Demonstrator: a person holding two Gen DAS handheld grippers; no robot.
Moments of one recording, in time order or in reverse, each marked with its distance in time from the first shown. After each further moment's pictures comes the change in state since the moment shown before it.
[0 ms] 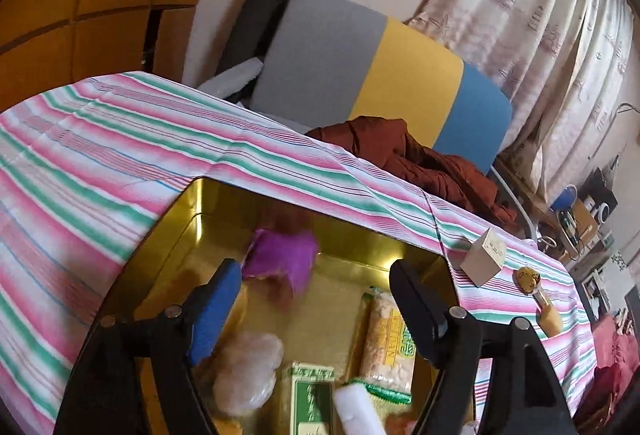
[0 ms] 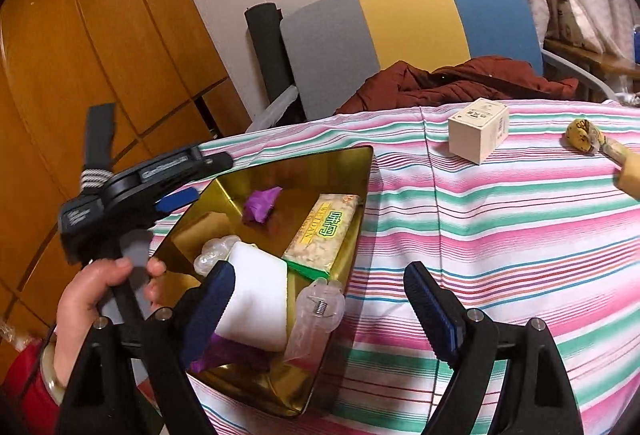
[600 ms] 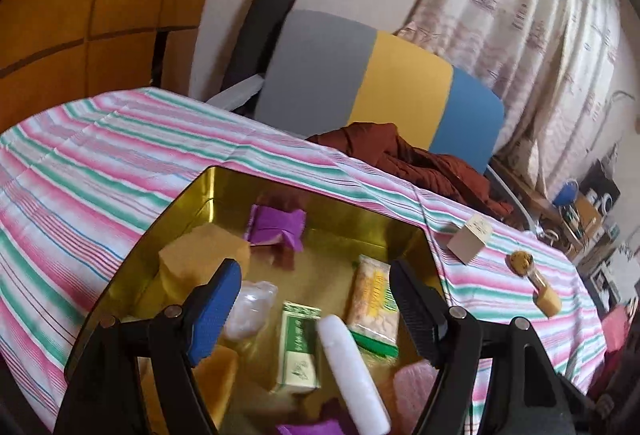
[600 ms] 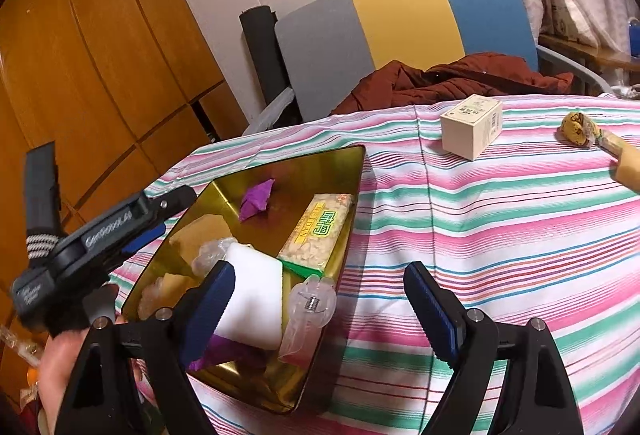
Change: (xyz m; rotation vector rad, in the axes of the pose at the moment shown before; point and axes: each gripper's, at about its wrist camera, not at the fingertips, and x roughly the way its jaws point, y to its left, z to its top) left arm -0.046 -0.022 -0.036 0.060 -0.060 0.014; right arm -0.006 -0.007 -0.001 0.020 -0.012 -0.003
